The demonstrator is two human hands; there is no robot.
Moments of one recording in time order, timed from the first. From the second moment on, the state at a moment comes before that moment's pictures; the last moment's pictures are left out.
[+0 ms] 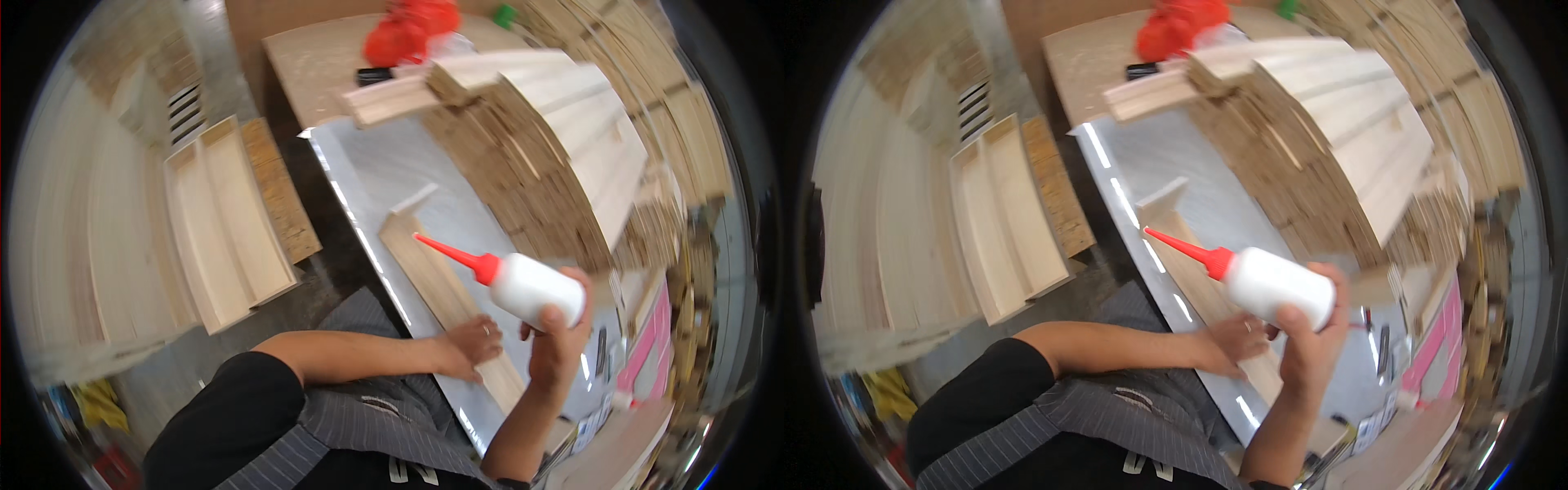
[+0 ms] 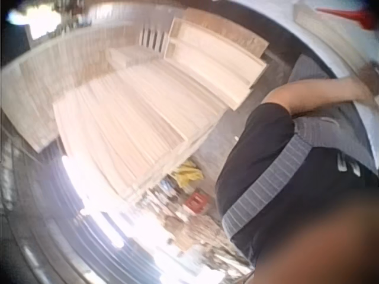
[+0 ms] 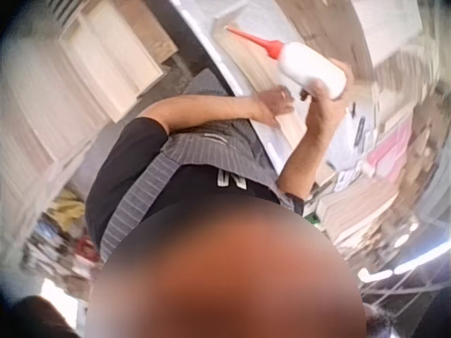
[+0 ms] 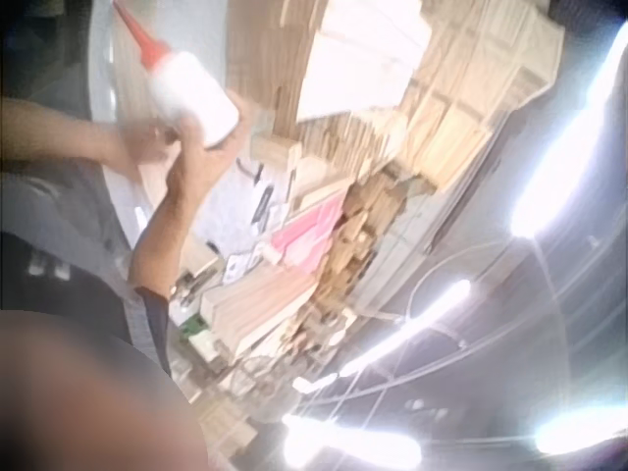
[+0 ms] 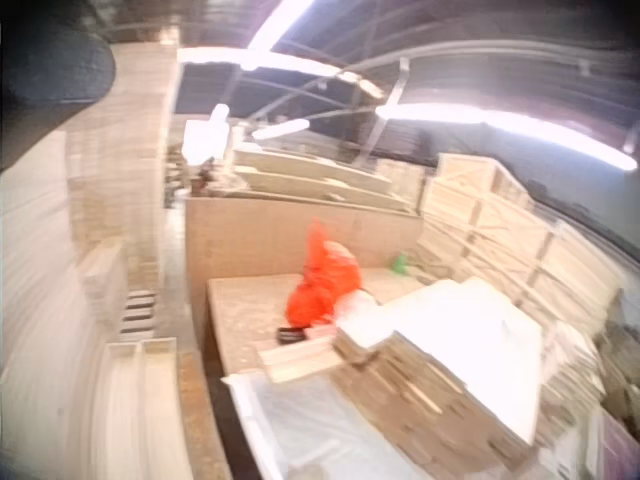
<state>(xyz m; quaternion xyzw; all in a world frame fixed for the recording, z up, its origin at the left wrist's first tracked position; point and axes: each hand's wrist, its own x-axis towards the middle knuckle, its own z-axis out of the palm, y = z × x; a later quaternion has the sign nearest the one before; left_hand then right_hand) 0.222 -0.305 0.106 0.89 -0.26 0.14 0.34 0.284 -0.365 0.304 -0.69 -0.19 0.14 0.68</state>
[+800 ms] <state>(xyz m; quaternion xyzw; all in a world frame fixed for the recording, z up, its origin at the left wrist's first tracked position) 0.240 -0.332 0.148 0.92 -0.25 0.08 0.30 0.181 -0.723 0.290 -0.77 0.12 -0.15 0.61</state>
